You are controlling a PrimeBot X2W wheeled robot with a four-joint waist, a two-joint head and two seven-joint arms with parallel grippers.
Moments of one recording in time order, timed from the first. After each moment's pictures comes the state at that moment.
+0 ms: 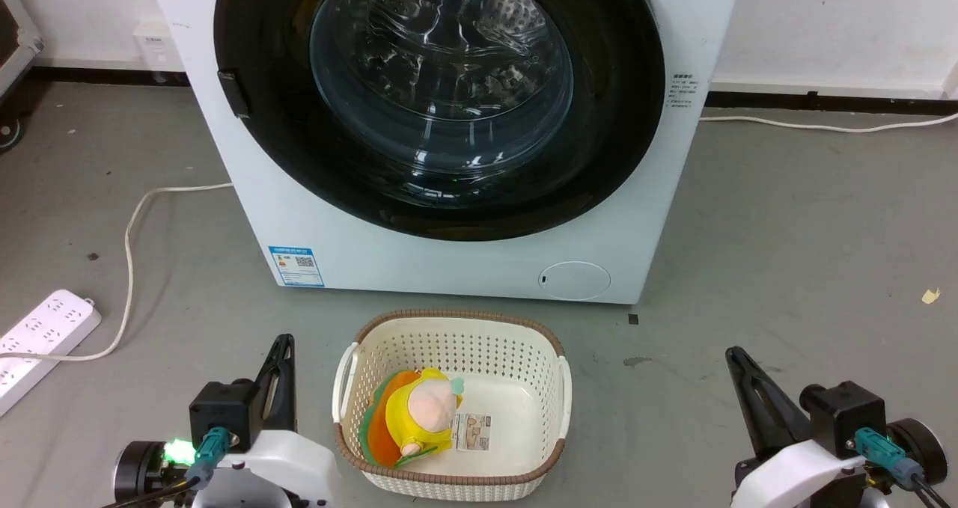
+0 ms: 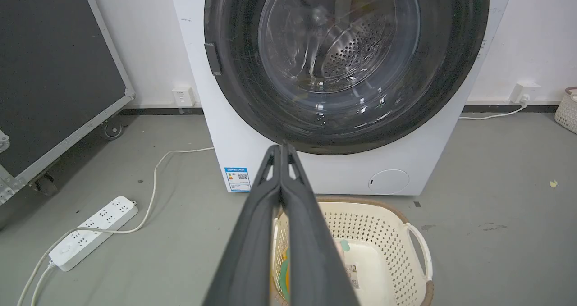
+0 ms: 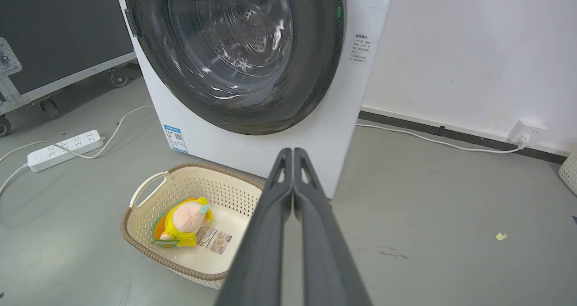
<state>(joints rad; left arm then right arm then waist) -0.01 0.05 0.00 0.00 -0.01 0.01 0.00 0.01 -0.05 0.00 0.00 0.01 0.13 0.00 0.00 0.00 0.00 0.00</state>
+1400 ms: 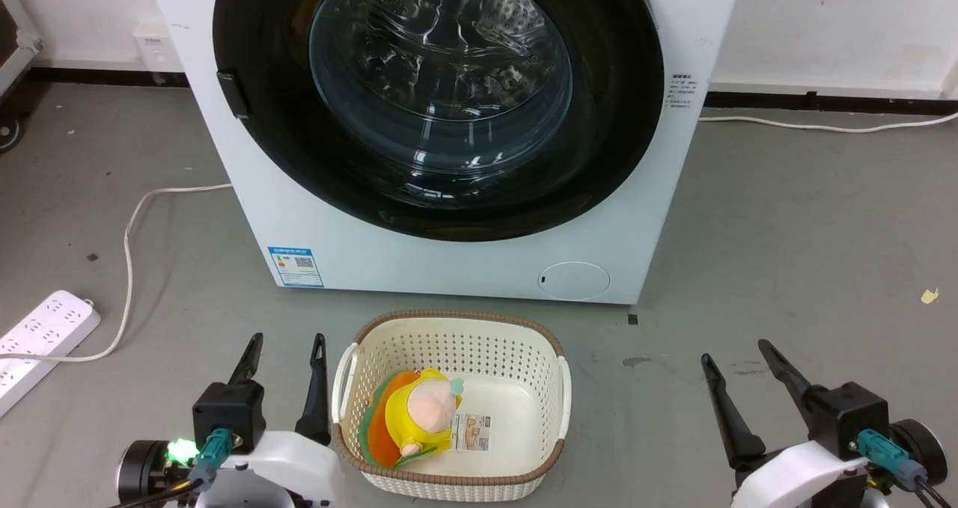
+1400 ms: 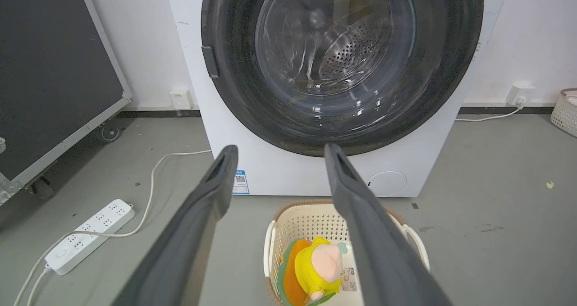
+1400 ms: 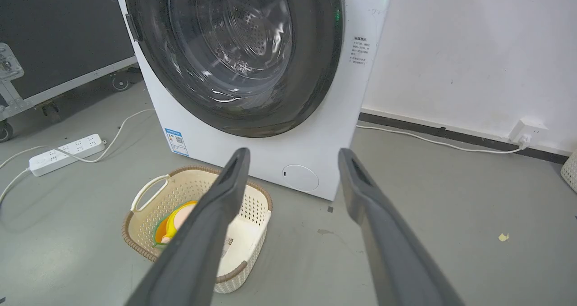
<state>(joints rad) -0.01 0.05 -0.01 0.01 -0.01 0.01 -0.01 0.01 -0.05 0.00 0.01 0.02 0.13 -0.01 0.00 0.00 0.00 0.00</state>
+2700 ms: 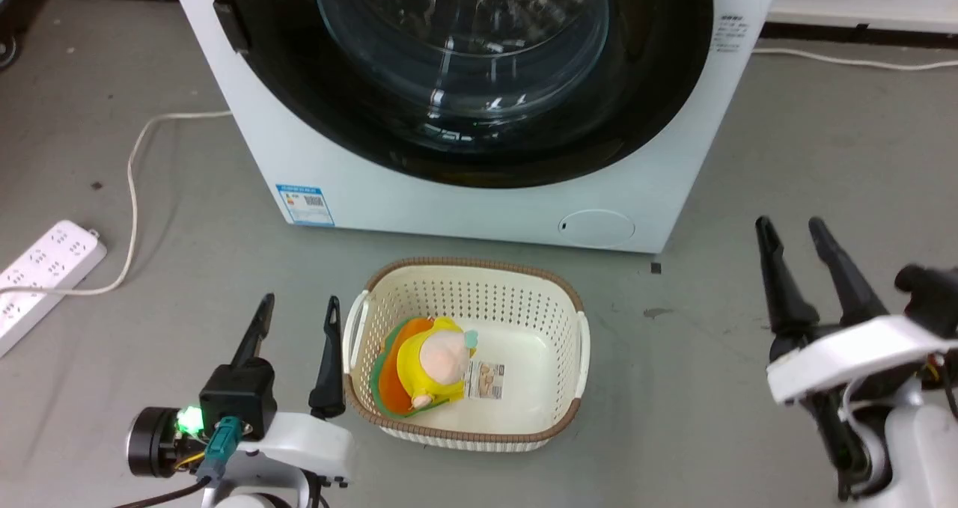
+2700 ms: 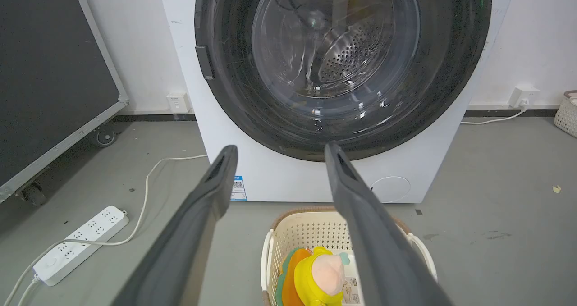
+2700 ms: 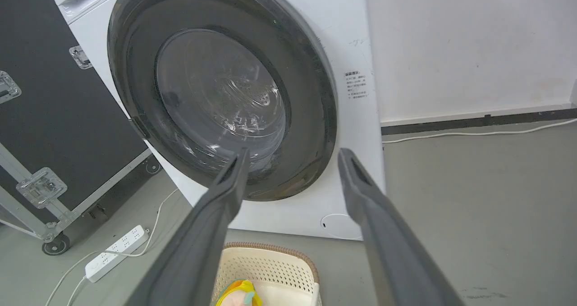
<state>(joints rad) -0.06 0.05 -0.05 -0.01 -0.01 0.02 -0.09 -0.23 -0.10 -0.03 0.07 0.39 0.13 -0.01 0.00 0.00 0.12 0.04</state>
